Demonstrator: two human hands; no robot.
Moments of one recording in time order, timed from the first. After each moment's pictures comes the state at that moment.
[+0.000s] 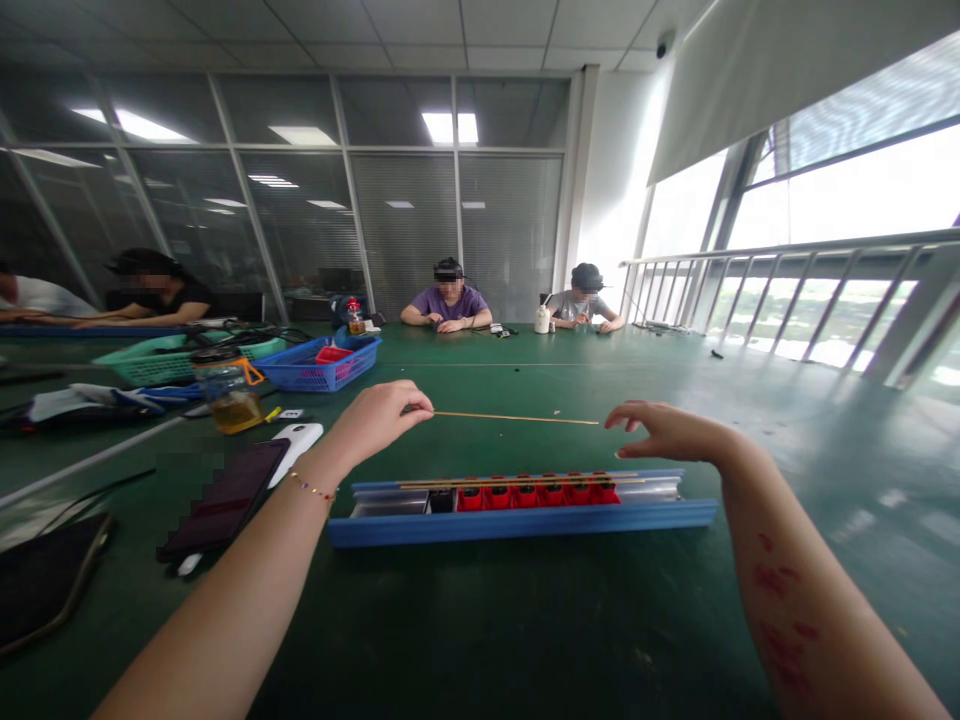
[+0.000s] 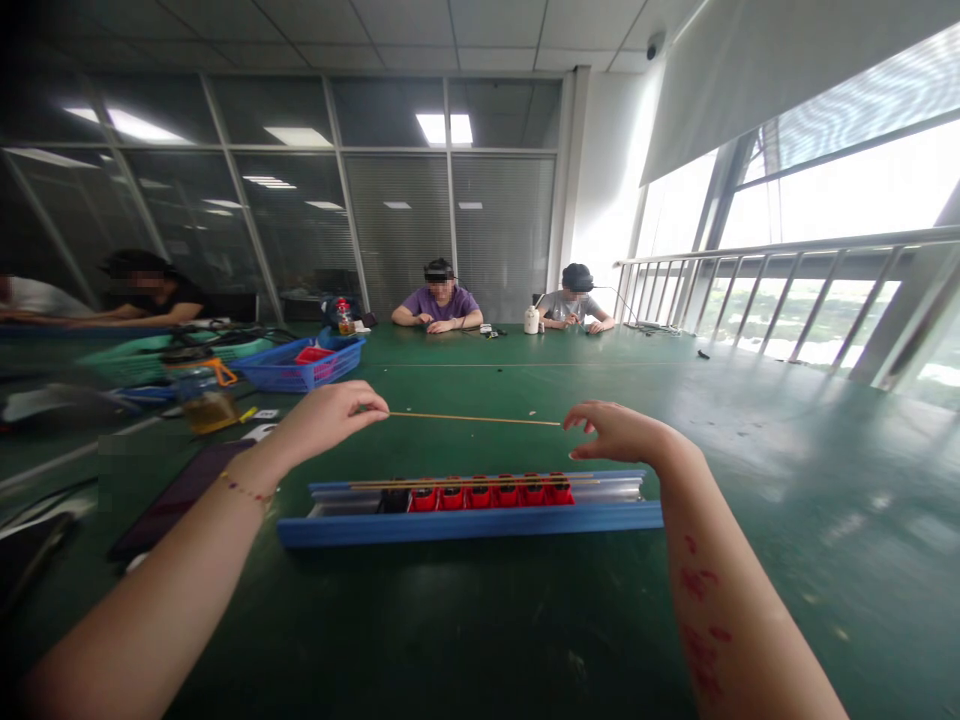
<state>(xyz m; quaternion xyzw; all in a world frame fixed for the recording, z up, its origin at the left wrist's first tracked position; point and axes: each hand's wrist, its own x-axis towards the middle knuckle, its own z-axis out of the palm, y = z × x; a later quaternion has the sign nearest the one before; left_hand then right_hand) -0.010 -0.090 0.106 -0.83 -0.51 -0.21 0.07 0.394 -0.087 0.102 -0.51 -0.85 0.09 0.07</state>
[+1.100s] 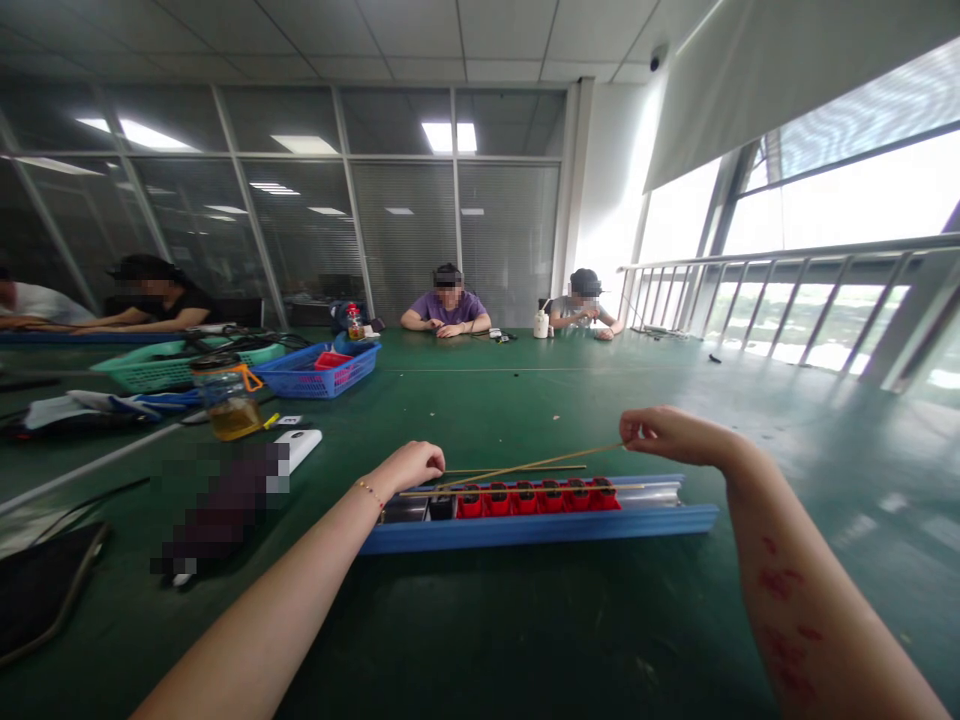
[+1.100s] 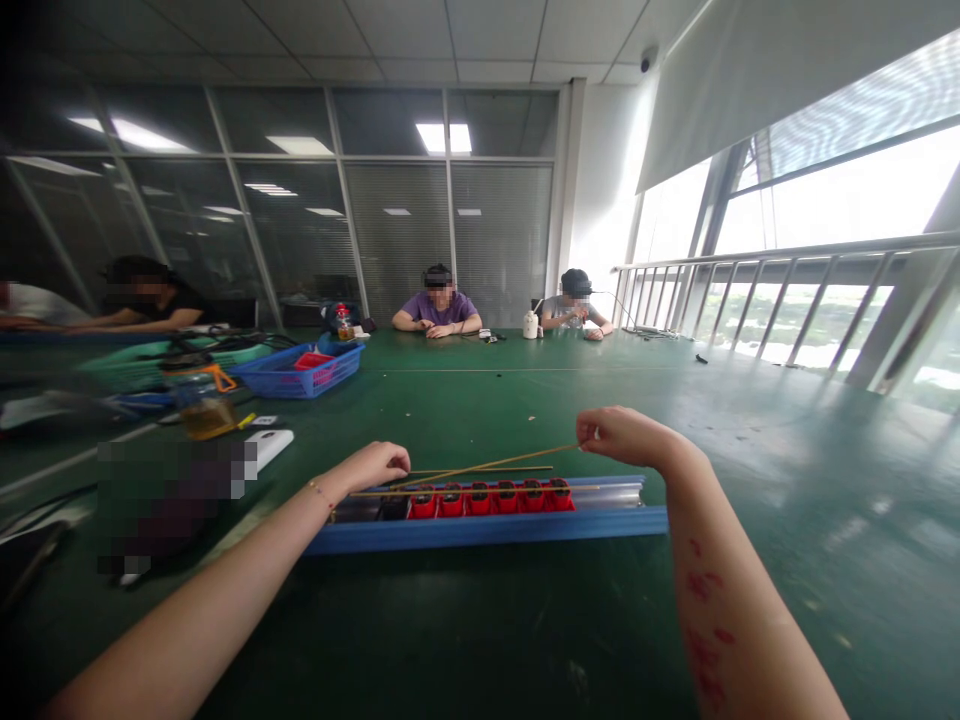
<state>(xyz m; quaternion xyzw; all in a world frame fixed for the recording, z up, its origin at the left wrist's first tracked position) -0.010 -0.028 -0.002 -0.84 -0.53 -0.09 -0.11 0.402 -0.087 0.103 -0.49 -0.87 0.04 0.06</state>
